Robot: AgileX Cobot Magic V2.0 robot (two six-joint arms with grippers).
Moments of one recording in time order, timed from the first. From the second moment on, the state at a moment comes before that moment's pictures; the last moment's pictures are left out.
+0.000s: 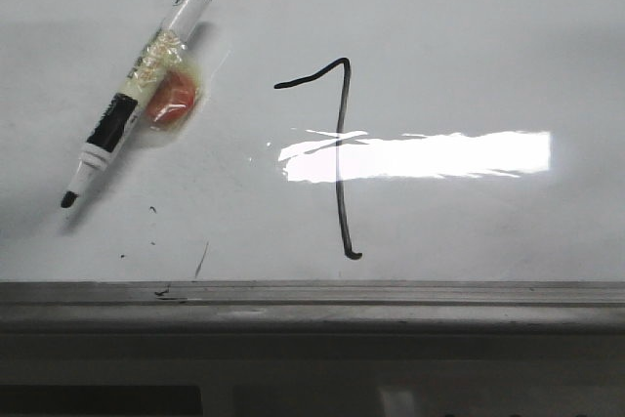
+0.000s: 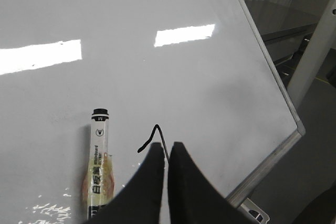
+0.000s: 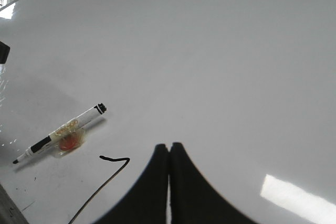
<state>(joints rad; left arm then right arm) -0.80 0.62 -0.49 -1.04 0.10 0.84 0.60 0.16 -0.23 1.13 -0.06 -1.40</state>
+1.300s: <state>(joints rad) -0.19 -0.01 -0.07 -0.16 0.40 0.16 0.60 0.15 -0.22 1.13 -0.06 -1.40</state>
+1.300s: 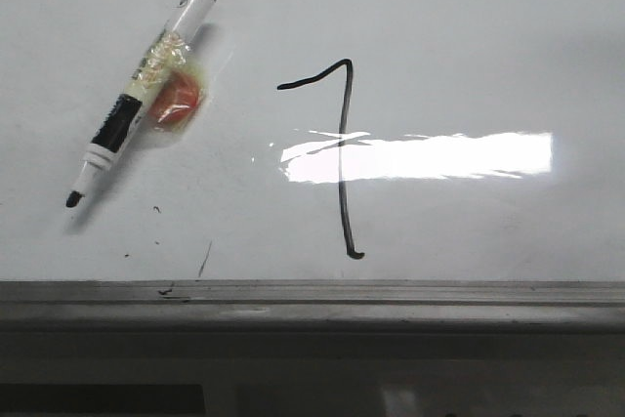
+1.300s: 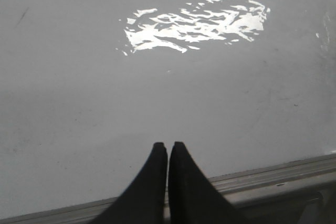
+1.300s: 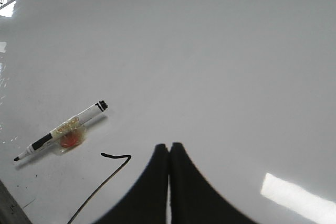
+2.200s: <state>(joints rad) -0.19 -0.01 0.00 -0.15 0.32 0.16 0.60 0.15 -0.22 1.13 -0.06 -1.40</state>
